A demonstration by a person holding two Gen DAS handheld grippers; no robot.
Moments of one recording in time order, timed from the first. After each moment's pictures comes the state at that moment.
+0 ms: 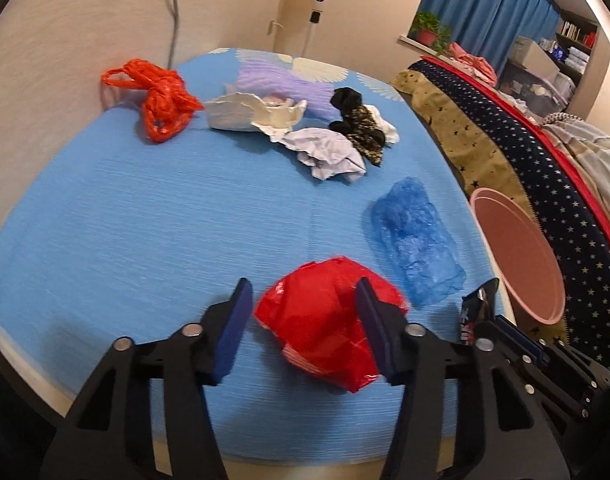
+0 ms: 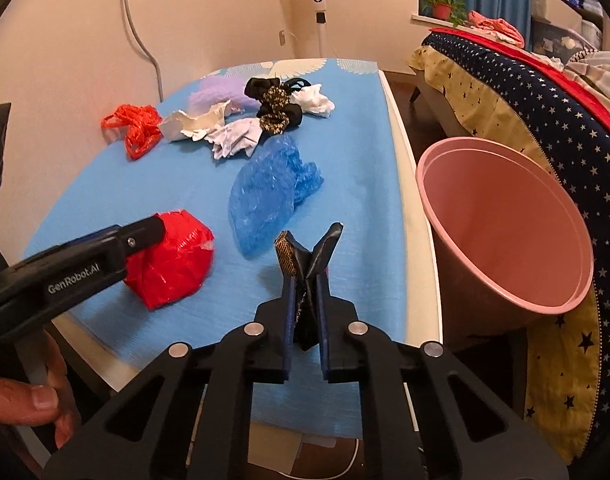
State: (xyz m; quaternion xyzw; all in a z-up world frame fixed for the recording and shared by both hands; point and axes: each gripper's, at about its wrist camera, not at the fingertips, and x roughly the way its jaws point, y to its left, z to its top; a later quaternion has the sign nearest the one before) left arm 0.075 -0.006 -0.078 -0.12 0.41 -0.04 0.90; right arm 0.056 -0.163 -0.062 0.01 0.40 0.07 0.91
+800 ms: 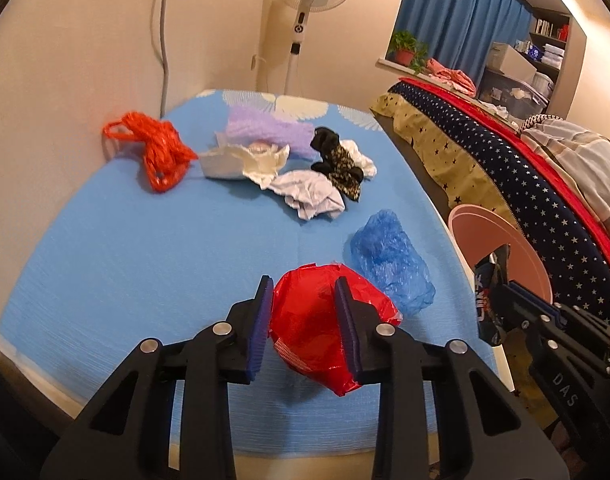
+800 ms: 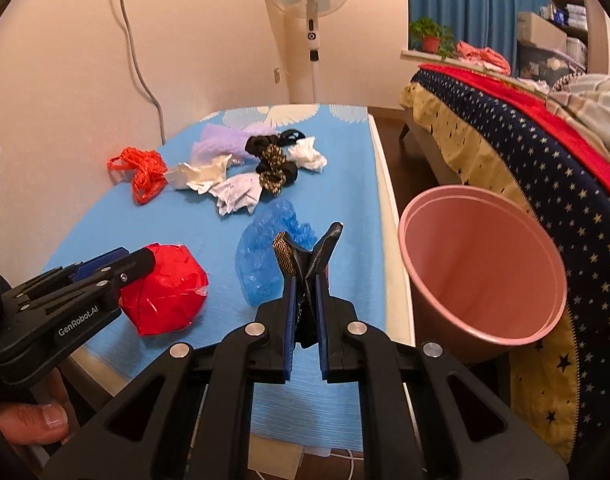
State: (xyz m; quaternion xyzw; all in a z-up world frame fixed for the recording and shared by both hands) left arm 0.059 -0.007 -0.044 -0.08 0.35 -0.05 0.93; right arm 0.044 -0.164 -0.020 0.01 0.34 0.06 0.94
